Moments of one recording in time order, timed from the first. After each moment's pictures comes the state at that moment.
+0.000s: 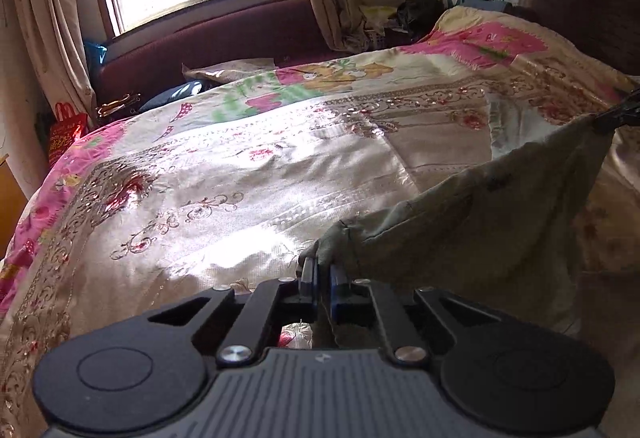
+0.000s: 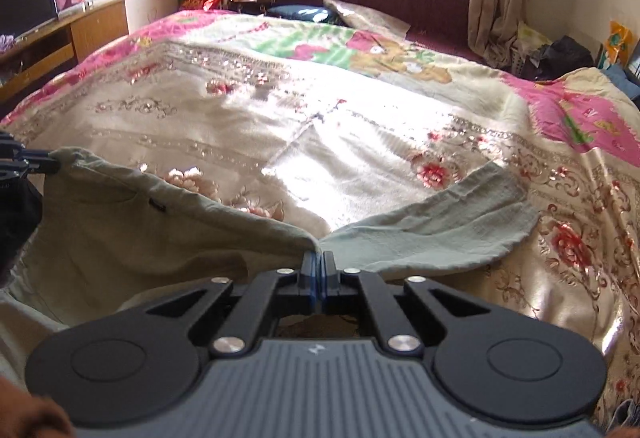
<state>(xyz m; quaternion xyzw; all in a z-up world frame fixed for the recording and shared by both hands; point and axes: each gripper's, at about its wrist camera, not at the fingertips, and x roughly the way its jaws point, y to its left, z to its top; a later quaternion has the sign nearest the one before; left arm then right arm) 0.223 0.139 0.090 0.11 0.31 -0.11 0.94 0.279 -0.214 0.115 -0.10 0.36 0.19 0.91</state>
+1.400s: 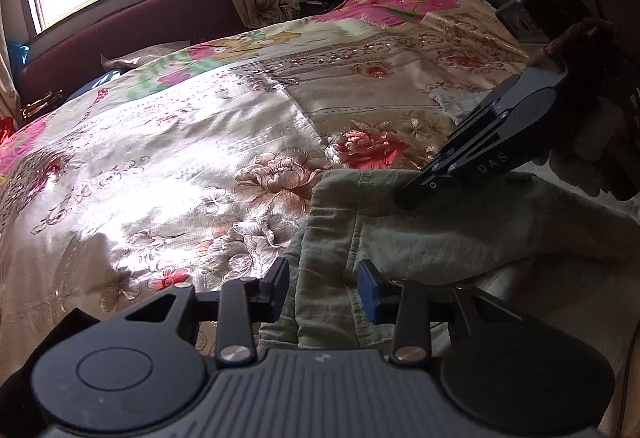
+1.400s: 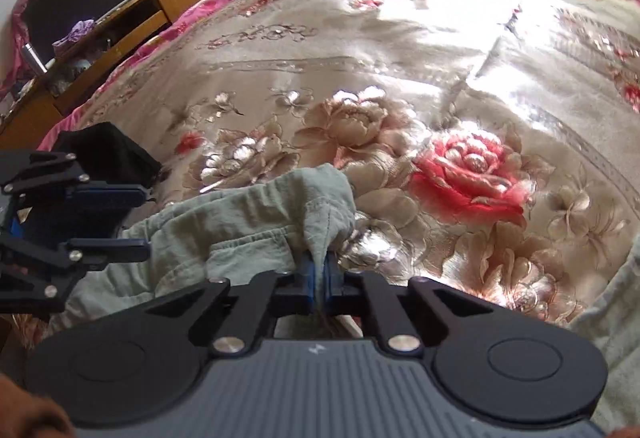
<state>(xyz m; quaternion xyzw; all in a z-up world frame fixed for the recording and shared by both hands) 0.188 0.114 0.048 0.13 0.35 -0.22 0.90 0.289 -0.099 0.020 -0.04 0.45 0.35 0.82</state>
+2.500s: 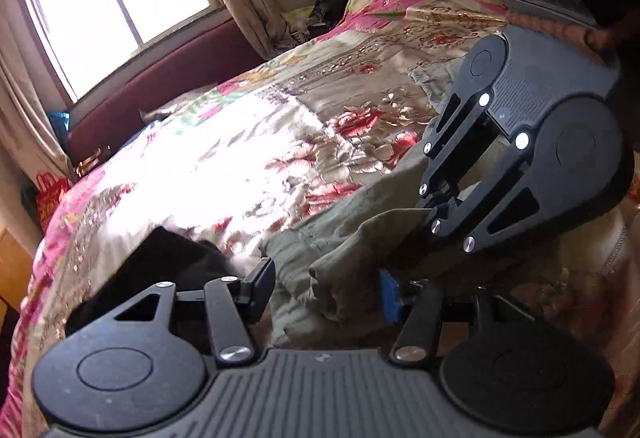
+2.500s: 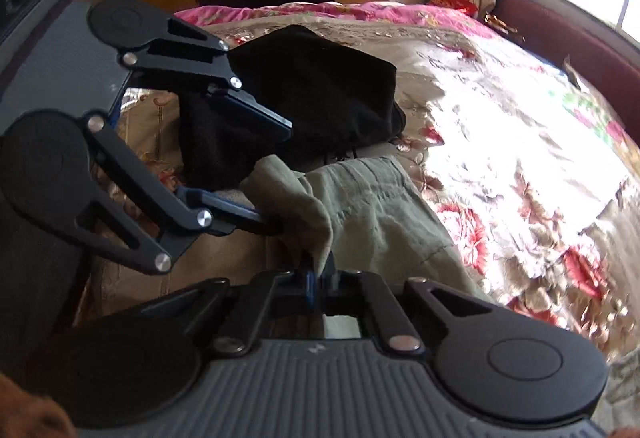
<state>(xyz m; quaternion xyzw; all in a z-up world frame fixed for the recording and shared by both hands) 0.032 0.123 0.055 0.25 0.28 -0.17 0.91 0.099 0.012 0.035 -0.23 0.34 0.45 0.79</state>
